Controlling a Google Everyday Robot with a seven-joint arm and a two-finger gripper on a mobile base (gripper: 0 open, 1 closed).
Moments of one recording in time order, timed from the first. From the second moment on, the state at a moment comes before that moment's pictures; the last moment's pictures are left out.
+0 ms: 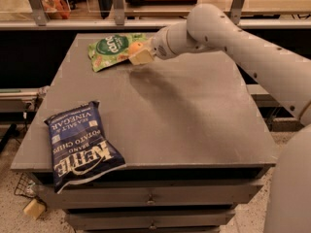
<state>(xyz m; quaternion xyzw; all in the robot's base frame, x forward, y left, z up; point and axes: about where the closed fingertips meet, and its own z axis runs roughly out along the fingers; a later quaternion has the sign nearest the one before) 0.746 0.038 0.862 -0.46 0.73 0.19 0.46</state>
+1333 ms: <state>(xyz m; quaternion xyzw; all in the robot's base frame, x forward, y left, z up) 0.745 0.025 0.848 -0.44 0.75 0.19 0.45</state>
